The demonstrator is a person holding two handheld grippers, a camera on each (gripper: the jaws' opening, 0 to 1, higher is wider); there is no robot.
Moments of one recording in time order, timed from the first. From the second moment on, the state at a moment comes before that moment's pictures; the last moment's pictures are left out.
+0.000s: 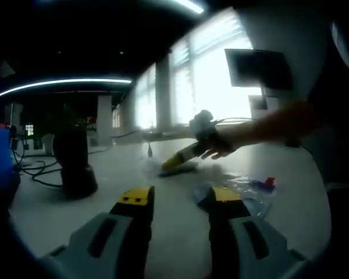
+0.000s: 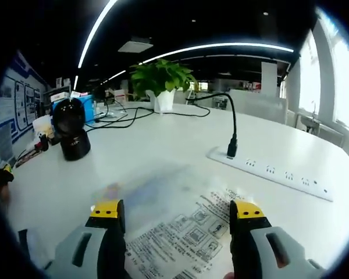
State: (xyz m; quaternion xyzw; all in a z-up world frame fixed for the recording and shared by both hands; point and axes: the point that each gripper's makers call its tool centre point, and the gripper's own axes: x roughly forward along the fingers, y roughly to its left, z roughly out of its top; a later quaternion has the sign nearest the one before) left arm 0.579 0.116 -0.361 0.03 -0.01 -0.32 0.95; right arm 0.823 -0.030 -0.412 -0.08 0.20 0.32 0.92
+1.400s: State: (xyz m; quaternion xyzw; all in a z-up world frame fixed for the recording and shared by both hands) left arm 0.580 0.119 -0.357 0.01 -0.01 -0.32 0.95; right arm 0.790 -0.055 -0.339 -0.02 0.14 0.31 0.94
